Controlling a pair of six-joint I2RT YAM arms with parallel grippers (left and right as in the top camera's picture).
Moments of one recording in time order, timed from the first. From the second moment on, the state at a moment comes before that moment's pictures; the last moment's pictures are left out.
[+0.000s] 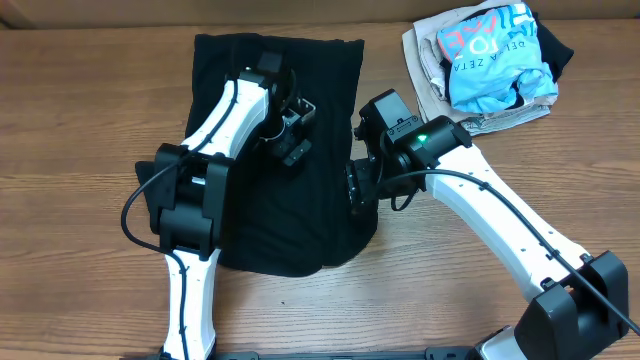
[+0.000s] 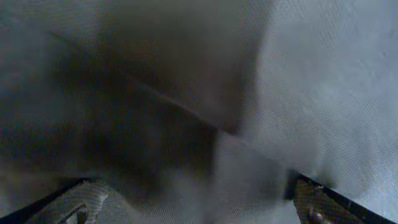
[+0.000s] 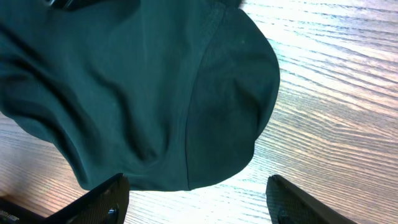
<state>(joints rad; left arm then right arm) -0.26 2.33 1.87 -1.06 0.12 0.39 0.52 1.68 1.41 -1.06 -0.18 0.31</state>
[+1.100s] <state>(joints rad) 0.45 2.33 1.87 -1.29 0.13 -0.10 0.53 1.68 1.41 -0.97 -0.24 0.35</state>
